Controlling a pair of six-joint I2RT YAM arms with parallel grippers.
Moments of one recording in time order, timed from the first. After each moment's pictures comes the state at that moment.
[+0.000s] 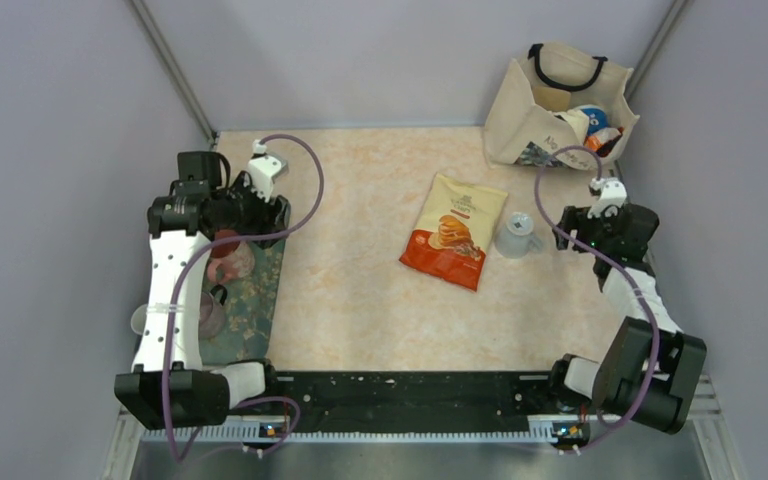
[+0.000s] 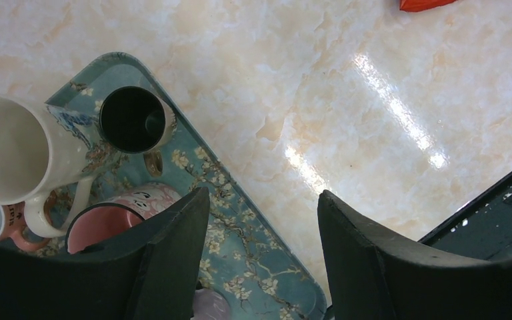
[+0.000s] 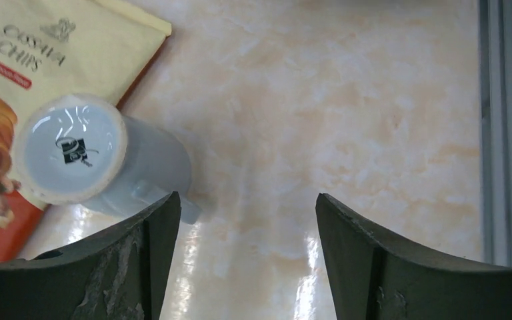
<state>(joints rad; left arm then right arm) 0.07 1.20 1.37 -1.08 0.50 0.58 -0.36 1.19 0.59 0.09 -0.42 -0.11</state>
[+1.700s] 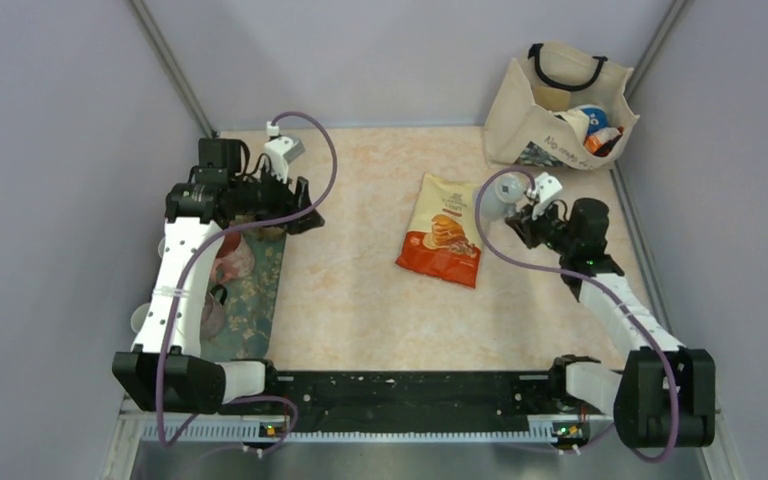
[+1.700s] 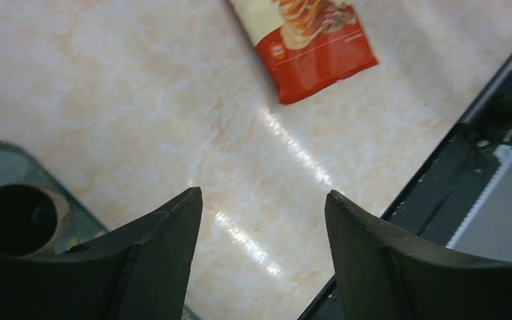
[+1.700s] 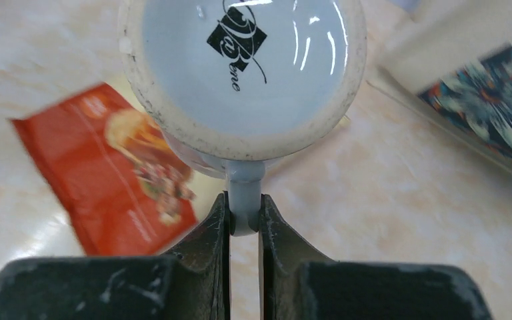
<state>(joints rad) -0.04 1.27 1.42 -0.99 0.68 0.34 -0.03 1.12 0.58 0.15 -0.55 -0.34</state>
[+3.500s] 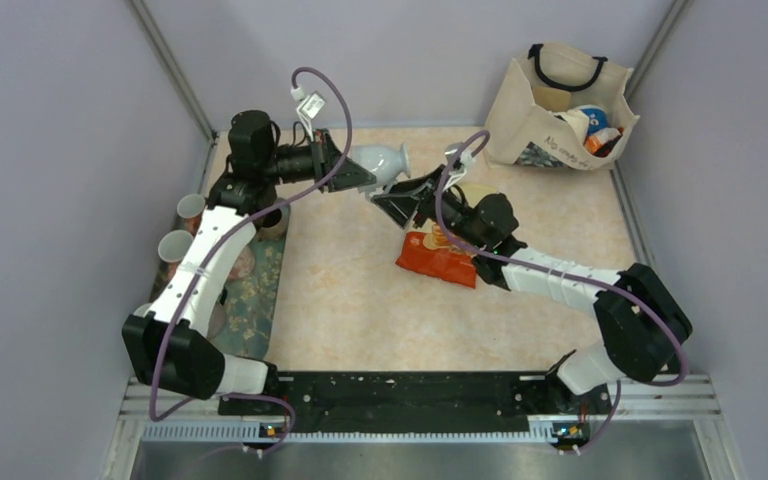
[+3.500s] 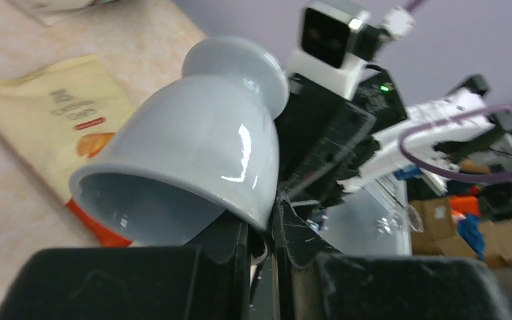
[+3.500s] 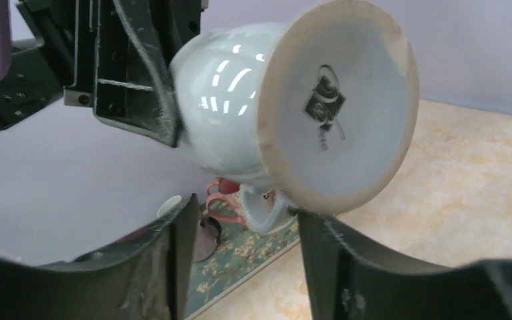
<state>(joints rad) -0.22 1.37 1.33 -0.05 1.12 -0.60 0.71 1.47 0.83 0.96 -0.32 0.62</state>
